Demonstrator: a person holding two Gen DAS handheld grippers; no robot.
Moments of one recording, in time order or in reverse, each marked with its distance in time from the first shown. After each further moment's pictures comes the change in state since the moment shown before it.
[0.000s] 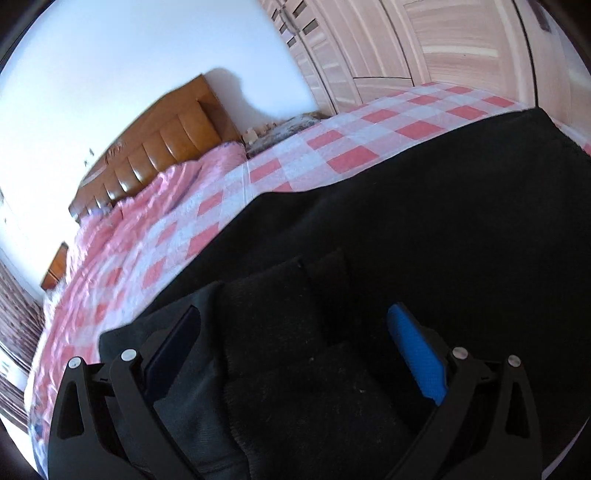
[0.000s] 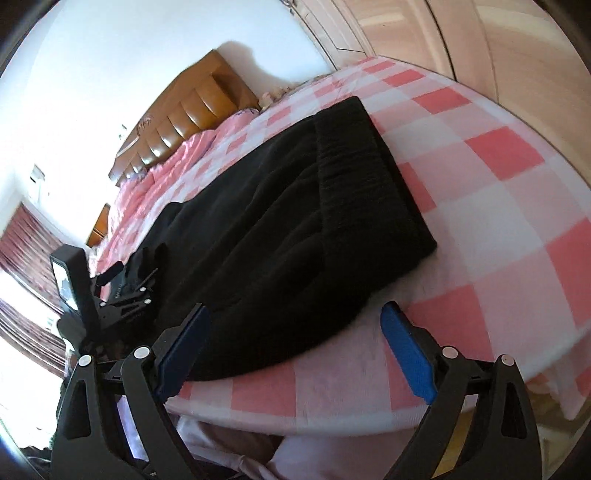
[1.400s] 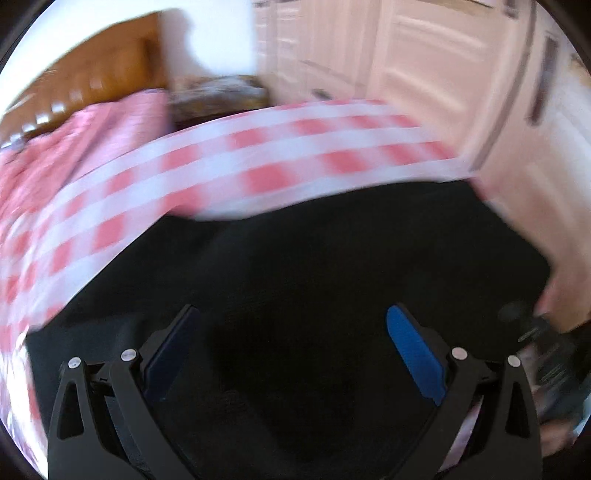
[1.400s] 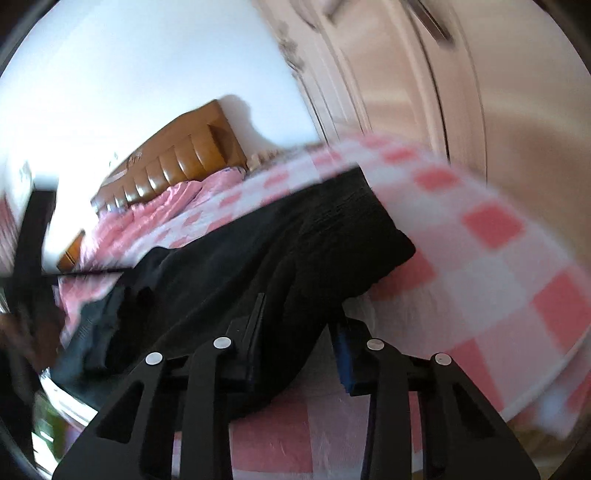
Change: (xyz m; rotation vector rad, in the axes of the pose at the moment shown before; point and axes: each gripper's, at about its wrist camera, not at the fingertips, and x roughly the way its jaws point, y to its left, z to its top) left arm -0.019 0.002 0.096 -0.131 0.184 -0.505; right arm -0.008 0.044 -0.012 -0.138 -0.322 -0.166
